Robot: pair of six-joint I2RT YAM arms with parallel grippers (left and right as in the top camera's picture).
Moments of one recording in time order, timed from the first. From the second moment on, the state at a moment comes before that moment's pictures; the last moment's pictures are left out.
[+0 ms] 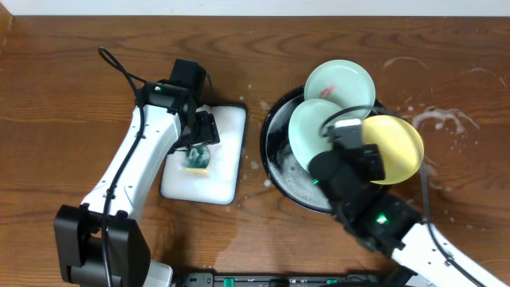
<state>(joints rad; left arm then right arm) -0.21 1.64 1.34 -1.14 -0.06 -0.46 0.79 1.08 0.80 -0.50 0.90 0.23</state>
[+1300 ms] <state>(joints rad) -0.21 1.64 1.33 -1.14 -0.06 -0.46 -0.80 1.56 0.80 -0.17 -0.20 0.54</state>
